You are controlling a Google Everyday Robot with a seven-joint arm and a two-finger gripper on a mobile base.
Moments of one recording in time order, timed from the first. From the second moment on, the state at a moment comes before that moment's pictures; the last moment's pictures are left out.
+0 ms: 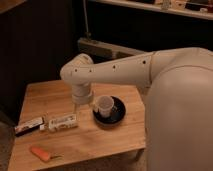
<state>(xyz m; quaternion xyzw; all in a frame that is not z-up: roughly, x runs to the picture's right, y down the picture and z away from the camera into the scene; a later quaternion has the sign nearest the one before) -0.103 0.096 0.704 -0.26 0.23 0.64 0.68</state>
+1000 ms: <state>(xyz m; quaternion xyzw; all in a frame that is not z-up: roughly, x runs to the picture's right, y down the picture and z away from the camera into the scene) -0.102 0.045 0.691 -0.23 0.01 0.55 0.80</state>
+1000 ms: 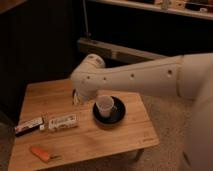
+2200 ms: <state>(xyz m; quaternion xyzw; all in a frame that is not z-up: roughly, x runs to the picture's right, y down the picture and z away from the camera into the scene) -0.176 -0.004 0.656 -0.16 -0.24 0.28 0.91</state>
